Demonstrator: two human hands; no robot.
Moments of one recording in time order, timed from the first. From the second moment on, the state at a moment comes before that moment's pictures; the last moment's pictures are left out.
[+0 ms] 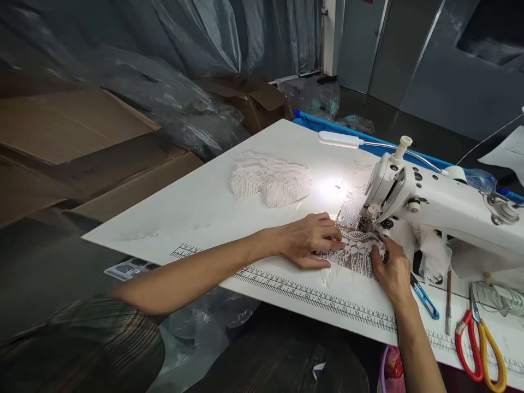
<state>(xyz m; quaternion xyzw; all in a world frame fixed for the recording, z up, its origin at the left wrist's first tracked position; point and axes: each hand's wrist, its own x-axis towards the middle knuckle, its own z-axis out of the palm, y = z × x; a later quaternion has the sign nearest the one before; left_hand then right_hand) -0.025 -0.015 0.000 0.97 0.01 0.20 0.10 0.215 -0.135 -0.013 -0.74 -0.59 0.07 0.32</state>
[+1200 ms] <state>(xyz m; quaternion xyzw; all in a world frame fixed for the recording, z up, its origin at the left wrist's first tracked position) -0.026 -0.023 0.018 0.81 0.43 0.14 0.37 0.200 -0.123 -0.017 -0.55 -0.81 -0.07 0.19</state>
